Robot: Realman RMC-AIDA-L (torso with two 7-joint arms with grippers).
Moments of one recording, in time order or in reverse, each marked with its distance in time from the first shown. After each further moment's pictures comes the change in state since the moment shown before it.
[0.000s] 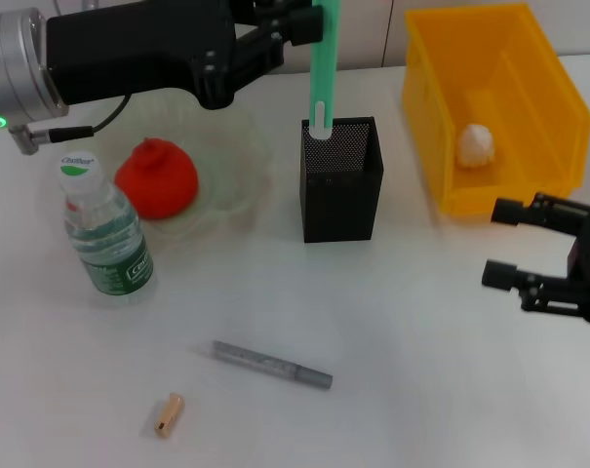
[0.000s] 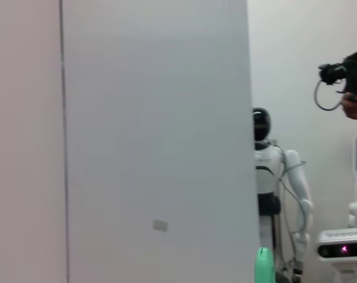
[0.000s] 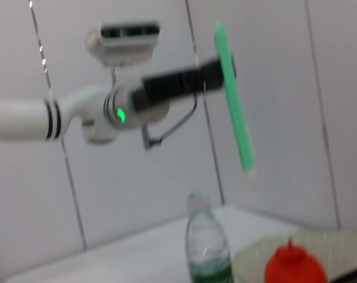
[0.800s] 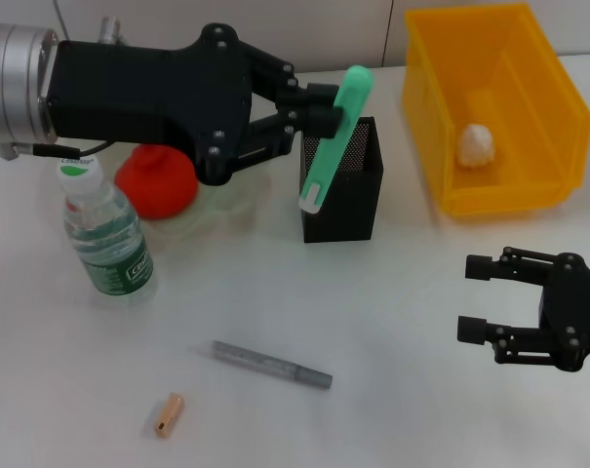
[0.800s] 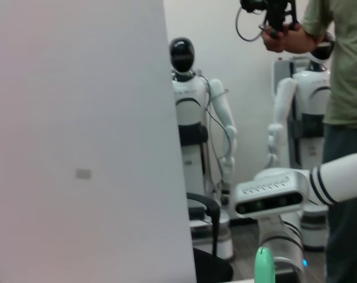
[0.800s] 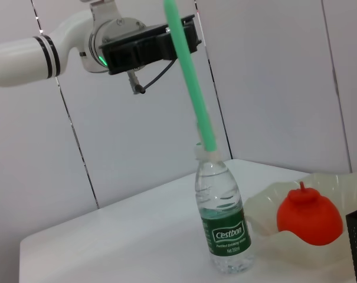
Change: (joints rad) left arm -0.026 0.006 0.022 0.161 0.166 0.150 -0.054; right arm -0.029 -0.002 -0.119 0.013 -0.050 0.075 0.012
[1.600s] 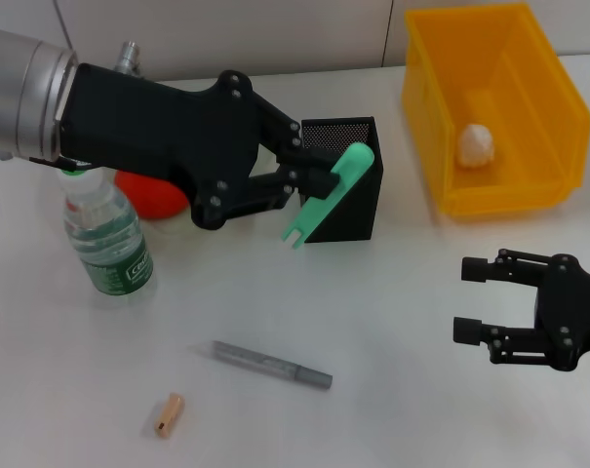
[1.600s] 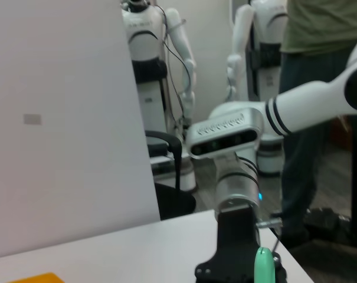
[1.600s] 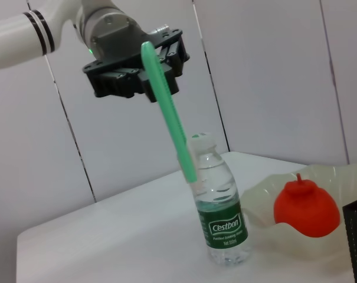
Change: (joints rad) left arm -0.029 0.020 0.072 0.059 0.103 0.031 -0.012; right arm 0.004 -0.001 -0.017 0.000 -0.005 0.021 0.011
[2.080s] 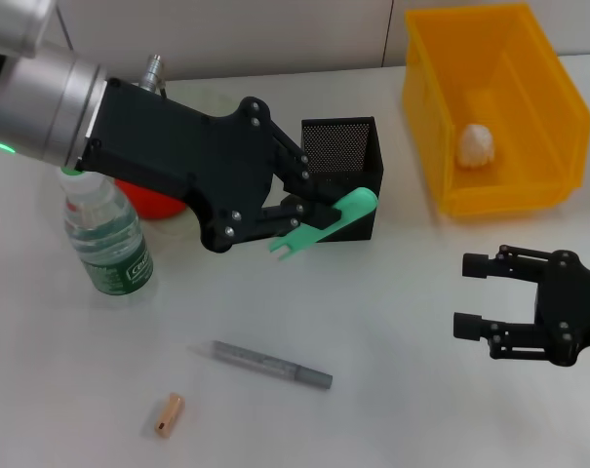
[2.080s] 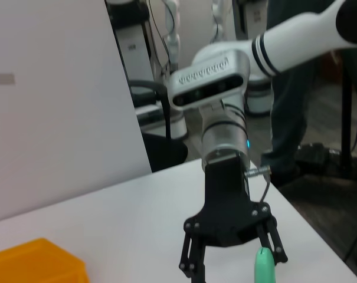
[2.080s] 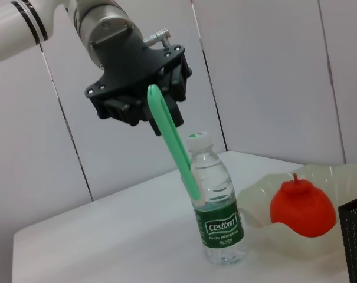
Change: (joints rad) left arm 0.007 -0.020 0.094 0.149 0.095 -0.025 -0.020; right arm 0.004 -0.003 0.000 0.000 0.000 0.009 0.000
